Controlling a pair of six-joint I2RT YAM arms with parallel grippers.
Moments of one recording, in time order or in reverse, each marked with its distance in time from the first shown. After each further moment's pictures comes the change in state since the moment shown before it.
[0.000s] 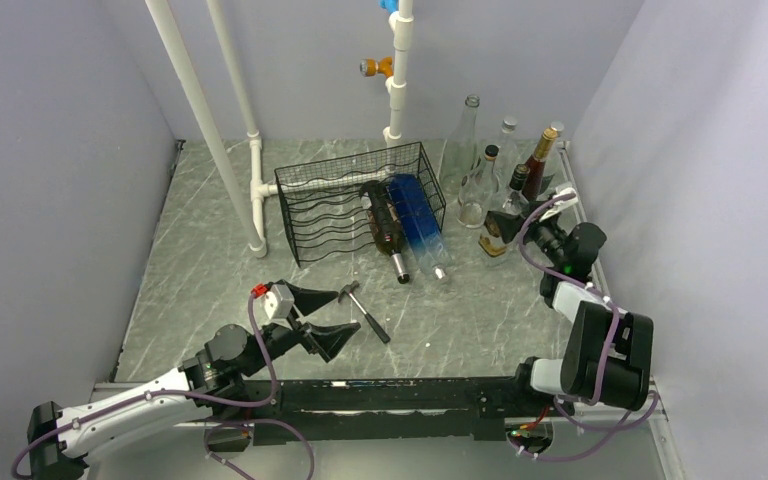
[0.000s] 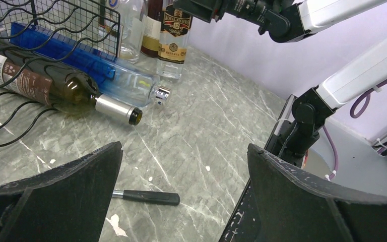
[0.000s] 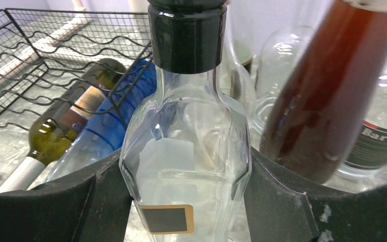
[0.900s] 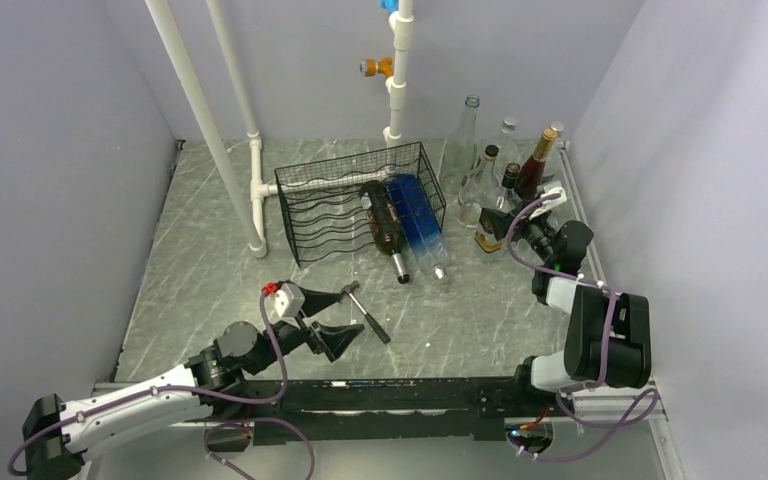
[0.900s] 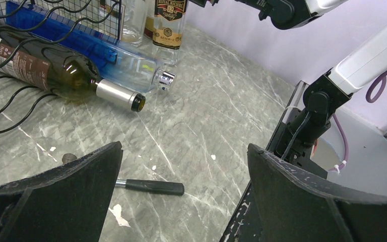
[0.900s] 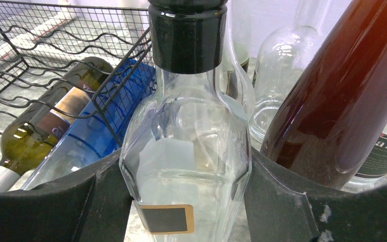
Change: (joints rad) left arm 0.000 0.090 0.002 0.022 0.001 0.001; right arm 0.103 0.101 0.000 0.098 0.106 -0.045
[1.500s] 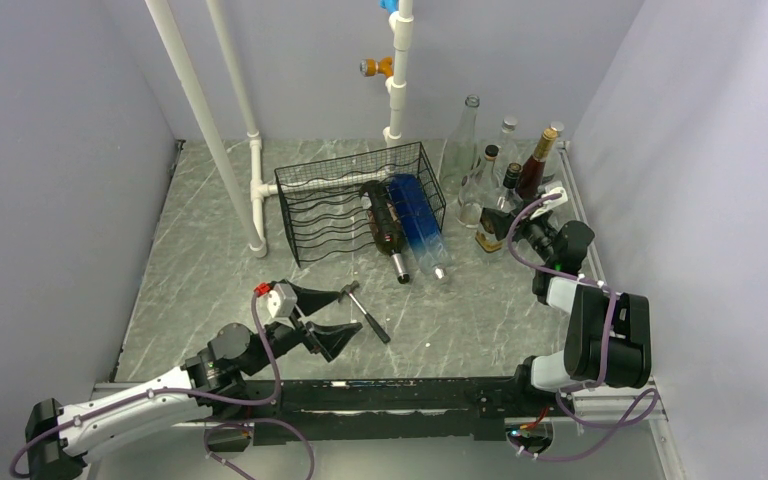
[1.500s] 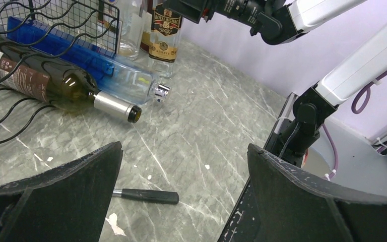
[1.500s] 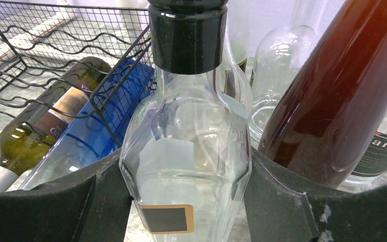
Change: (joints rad) left arm 0.000 -0.050 0.000 -0.001 0.000 -0.008; right arm -0.006 0.002 0.000 0.001 -0.002 -0.001
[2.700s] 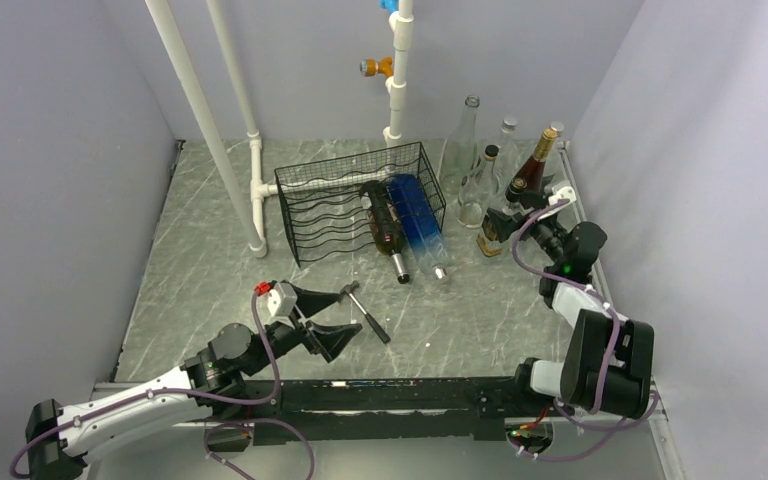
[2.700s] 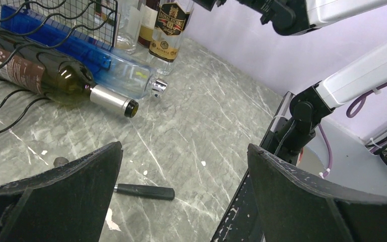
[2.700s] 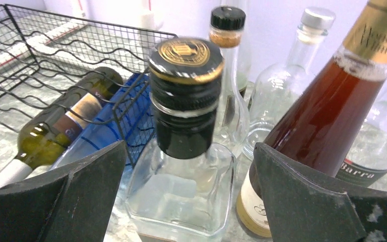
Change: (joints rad) left arm 0.000 -0.011 0.000 -0.017 0.002 -0.033; right arm -0.040 -0.119 0.004 -0.055 -0.082 -0.033
